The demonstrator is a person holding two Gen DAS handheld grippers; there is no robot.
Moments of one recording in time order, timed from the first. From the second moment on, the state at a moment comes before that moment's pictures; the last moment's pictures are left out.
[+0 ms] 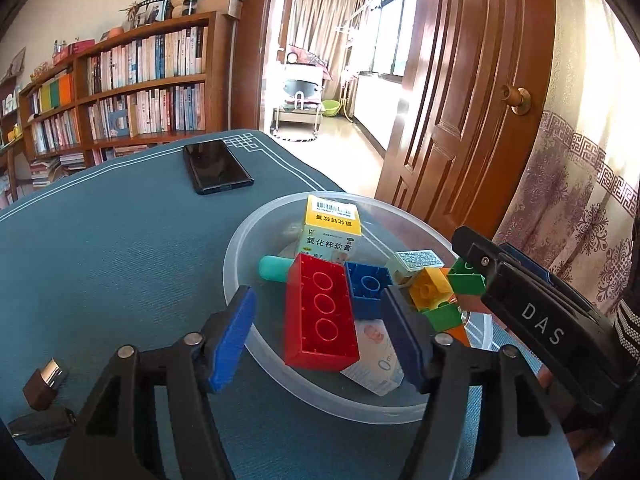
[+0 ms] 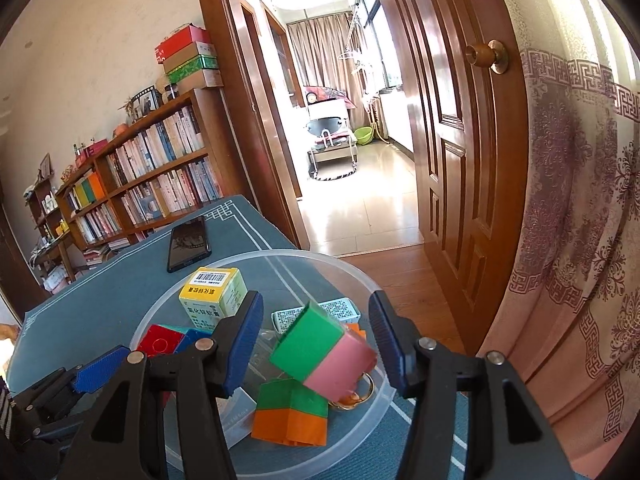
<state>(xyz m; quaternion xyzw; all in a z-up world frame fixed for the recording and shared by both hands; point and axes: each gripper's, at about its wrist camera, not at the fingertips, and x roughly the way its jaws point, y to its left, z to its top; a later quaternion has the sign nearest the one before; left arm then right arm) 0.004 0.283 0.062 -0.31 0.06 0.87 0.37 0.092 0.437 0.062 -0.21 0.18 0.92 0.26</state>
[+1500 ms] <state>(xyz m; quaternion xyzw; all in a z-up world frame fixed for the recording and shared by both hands) -0.016 0.153 0.054 -0.34 0.03 0.92 0.19 0.084 0.406 0.055 -0.20 0.14 0.94 0.24</state>
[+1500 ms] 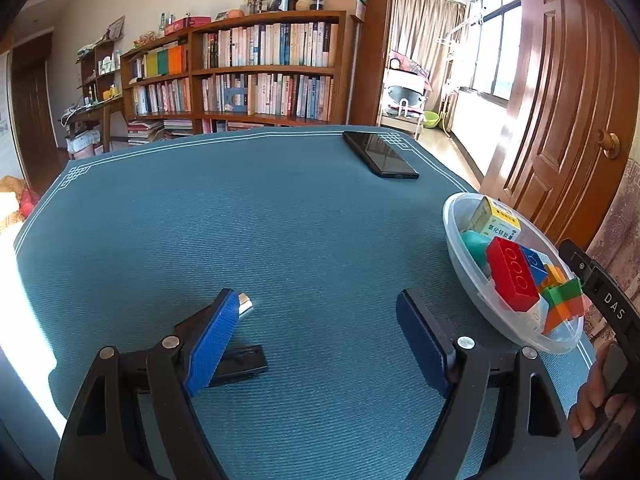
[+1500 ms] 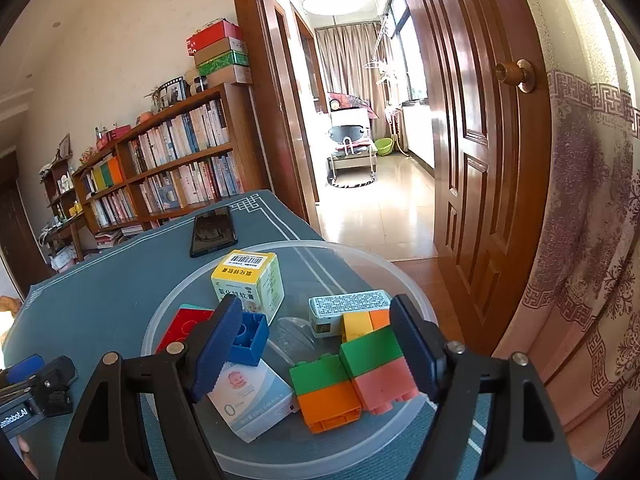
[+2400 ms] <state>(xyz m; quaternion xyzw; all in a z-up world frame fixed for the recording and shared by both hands) -0.023 0.066 0.026 -0.36 0.01 0.93 0.10 0.093 0.335 0.062 -0.14 0.02 0.97 0.21</state>
